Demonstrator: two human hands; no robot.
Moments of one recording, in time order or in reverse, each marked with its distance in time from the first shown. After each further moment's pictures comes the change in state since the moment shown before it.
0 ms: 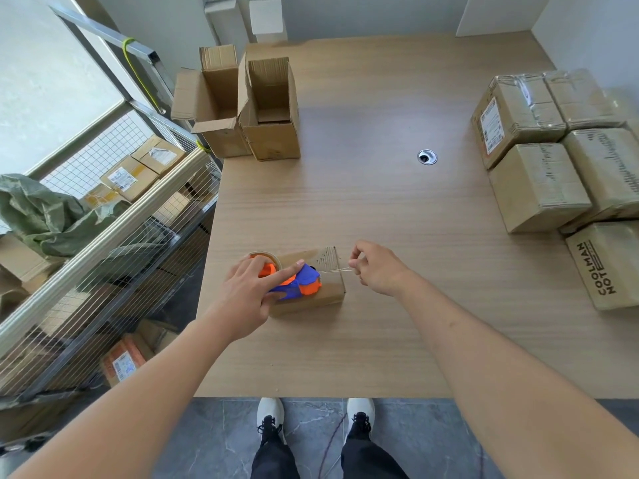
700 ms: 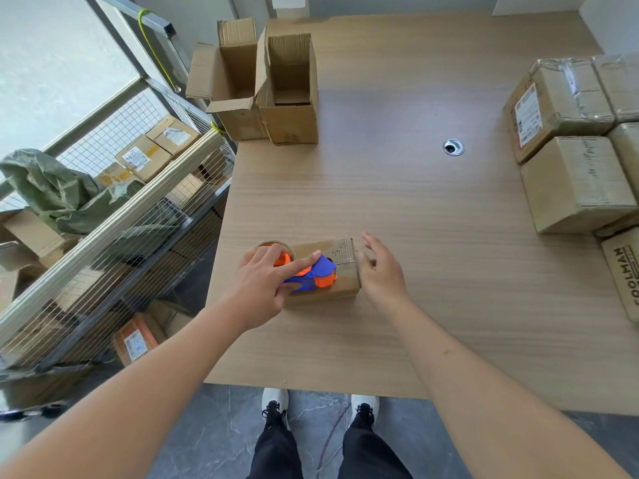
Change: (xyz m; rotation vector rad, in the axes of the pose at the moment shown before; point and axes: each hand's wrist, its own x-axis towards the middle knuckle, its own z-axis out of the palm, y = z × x) left_hand 0.004 0.001 -0.002 0.026 -0.059 -0.027; right_hand 0.000 0.014 0.060 0.252 0.281 -0.012
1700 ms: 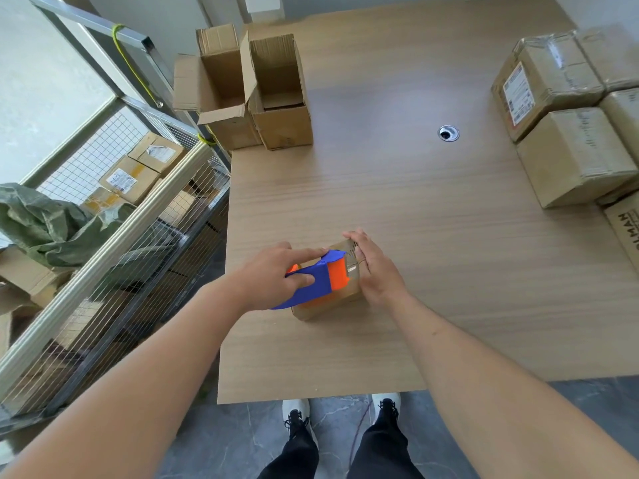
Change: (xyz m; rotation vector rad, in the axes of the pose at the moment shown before) left_hand 0.032 -0.018 -0.060 -0.231 -0.383 -0.077; right_hand 0.005 0.007 0.047 0.004 -0.093 -0.172
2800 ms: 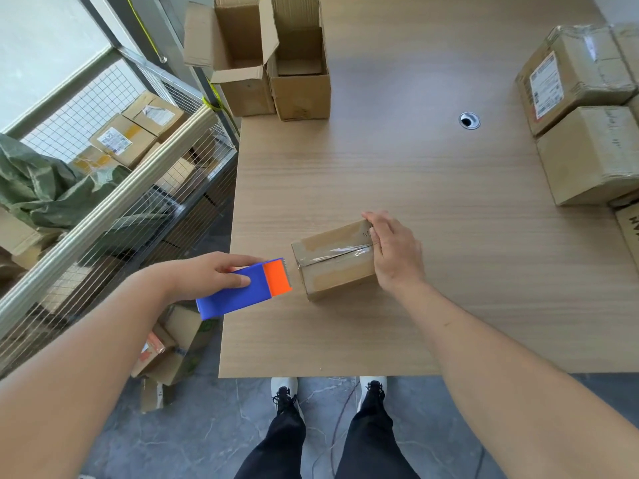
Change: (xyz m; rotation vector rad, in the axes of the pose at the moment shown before) left_hand -0.049 -0.132 0.003 -0.434 -0.340 -0.225; right_hand -0.004 -0.015 0.001 -0.565 0.166 -0.031
